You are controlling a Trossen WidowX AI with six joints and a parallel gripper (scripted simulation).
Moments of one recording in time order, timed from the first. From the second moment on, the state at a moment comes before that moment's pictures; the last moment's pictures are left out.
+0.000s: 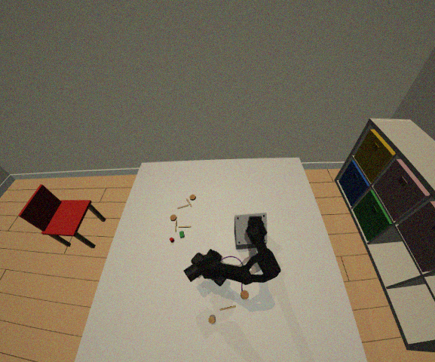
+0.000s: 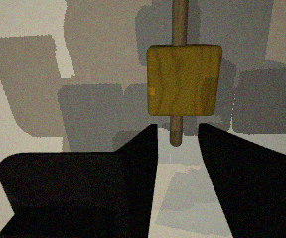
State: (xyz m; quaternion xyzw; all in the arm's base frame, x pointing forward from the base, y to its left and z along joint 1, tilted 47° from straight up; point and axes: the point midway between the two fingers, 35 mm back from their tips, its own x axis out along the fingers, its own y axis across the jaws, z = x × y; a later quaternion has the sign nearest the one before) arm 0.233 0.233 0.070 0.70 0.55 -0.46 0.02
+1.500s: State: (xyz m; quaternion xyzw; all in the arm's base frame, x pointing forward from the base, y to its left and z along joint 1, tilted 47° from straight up) arm 0.228 0.236 0.067 0.67 0.55 -0.49 0.05
